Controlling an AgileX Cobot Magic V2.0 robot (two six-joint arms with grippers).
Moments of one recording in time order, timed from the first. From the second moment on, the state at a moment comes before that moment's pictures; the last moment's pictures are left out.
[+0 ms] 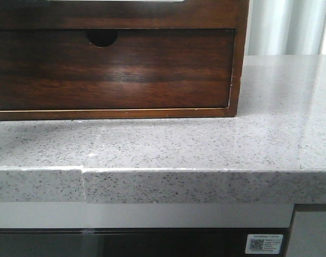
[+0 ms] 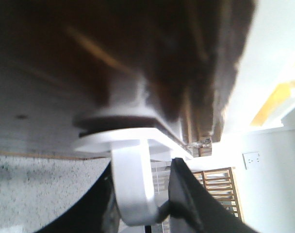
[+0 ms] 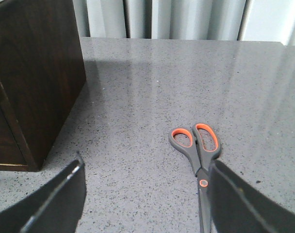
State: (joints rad) left arm -0.07 1.23 -0.68 -1.79 0.95 0.78; right arm -0.02 0.42 -0.55 0.02 0.46 -0.02
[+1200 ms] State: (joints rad) left arm -0.07 0.67 -0.38 -1.51 0.87 0.86; right arm -0.02 0.51 -0.68 -0.02 0.62 -0.01
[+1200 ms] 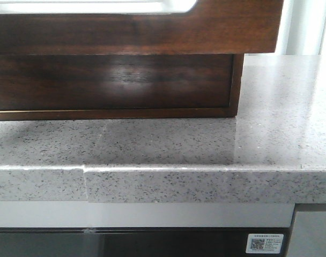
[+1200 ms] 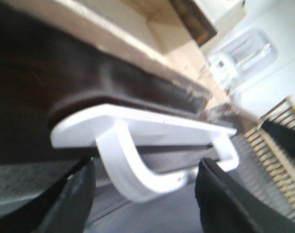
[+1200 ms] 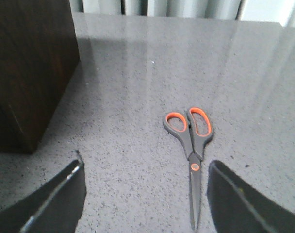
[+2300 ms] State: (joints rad) left arm -0.07 0.39 -0.69 -0.28 0.76 0.35; right arm -0.22 1.54 -1.23 0.01 1.04 -0.09
